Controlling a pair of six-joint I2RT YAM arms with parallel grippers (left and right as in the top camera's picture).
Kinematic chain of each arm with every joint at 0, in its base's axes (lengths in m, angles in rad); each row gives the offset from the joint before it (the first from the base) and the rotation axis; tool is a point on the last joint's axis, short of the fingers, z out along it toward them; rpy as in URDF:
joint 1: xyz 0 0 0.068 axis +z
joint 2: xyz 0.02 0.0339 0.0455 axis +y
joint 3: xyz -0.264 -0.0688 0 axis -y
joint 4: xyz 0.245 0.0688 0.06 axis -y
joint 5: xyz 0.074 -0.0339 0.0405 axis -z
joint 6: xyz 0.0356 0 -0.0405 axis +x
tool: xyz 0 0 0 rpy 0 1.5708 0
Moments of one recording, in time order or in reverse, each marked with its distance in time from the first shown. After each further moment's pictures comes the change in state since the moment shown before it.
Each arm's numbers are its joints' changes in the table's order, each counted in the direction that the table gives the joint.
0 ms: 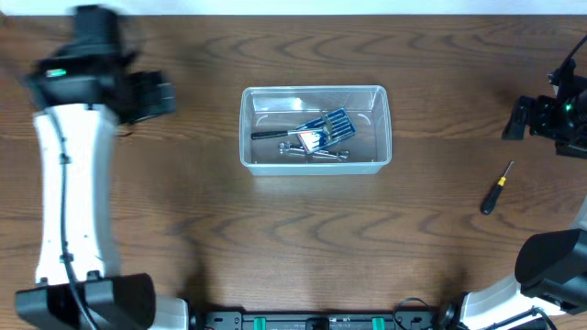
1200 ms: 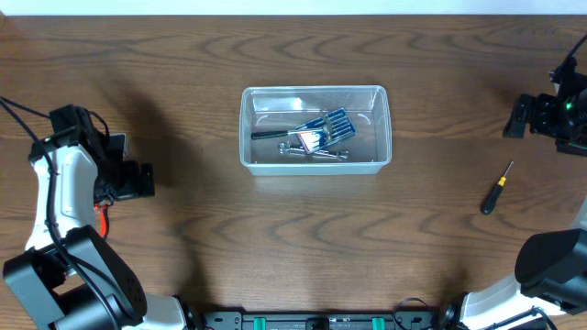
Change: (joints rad) left arm 0.309 0.006 -0.647 0.343 0.121 0.566; right arm 0.000 0.000 -0.002 0.022 0.000 0.000
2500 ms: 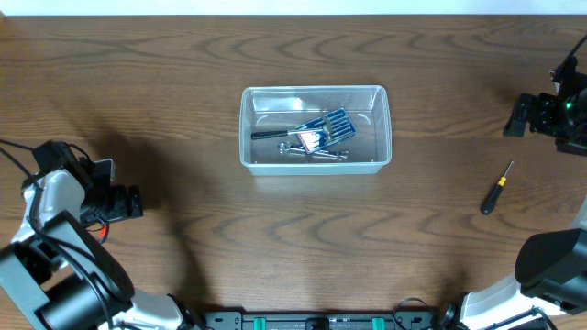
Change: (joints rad) left arm 0.170 0.074 -0.169 0.246 0.032 0.100; right arm 0.000 0.000 0.000 0.005 0.000 0.012
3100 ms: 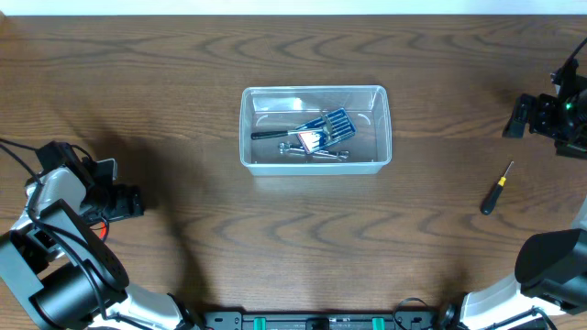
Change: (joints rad) left arm 0.002 0.055 0.000 0.048 0.018 0.000; right arm 0.000 0.000 0.000 -0.020 0.000 0.031
